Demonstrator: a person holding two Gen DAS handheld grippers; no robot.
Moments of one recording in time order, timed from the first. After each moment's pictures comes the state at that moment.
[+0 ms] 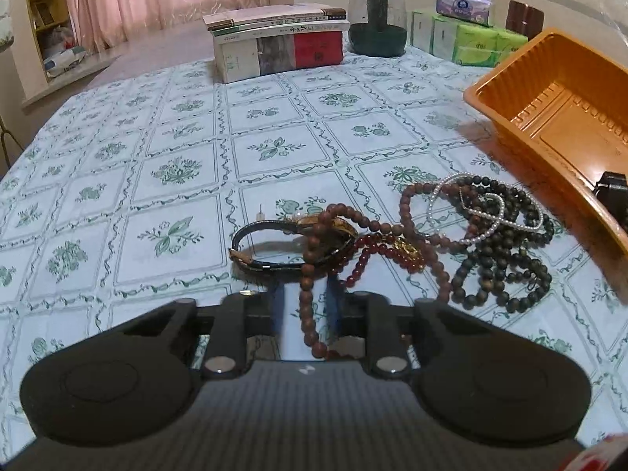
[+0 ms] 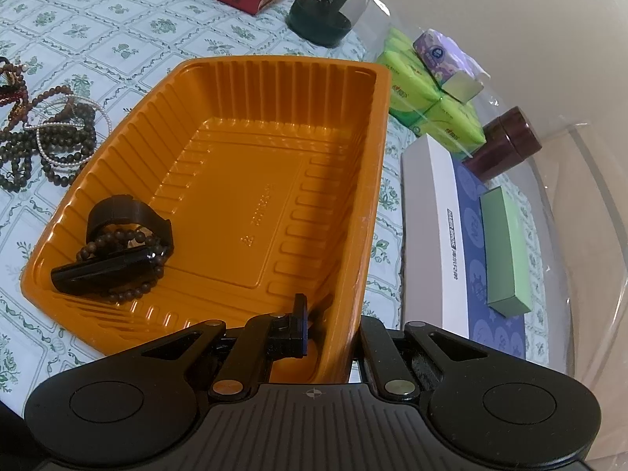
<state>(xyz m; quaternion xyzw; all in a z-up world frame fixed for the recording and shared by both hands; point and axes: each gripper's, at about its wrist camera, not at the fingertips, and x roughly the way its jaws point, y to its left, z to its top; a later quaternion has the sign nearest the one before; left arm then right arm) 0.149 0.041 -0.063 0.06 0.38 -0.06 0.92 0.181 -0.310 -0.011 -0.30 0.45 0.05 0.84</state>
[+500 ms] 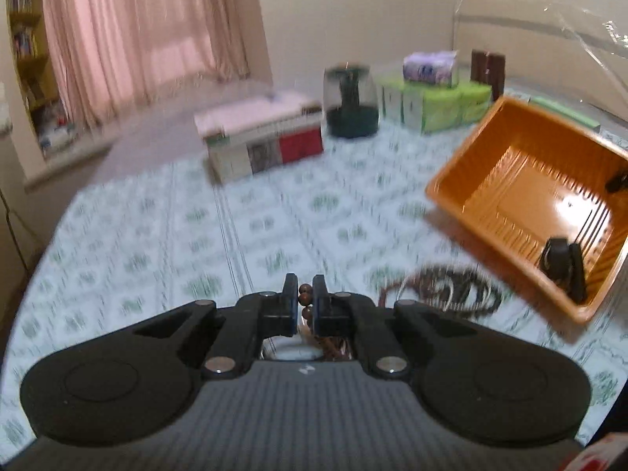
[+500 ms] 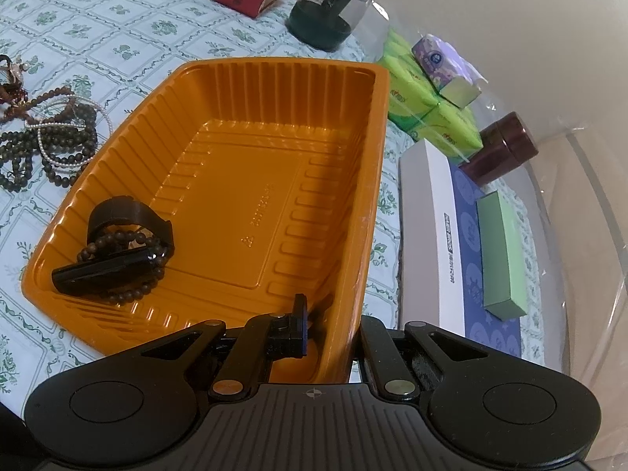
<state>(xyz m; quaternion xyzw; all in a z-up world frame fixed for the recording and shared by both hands) 0.126 0.032 0.043 0.11 0.29 -0.09 0.95 0.180 -0.307 -0.009 -0.31 0.45 0.05 0.84</state>
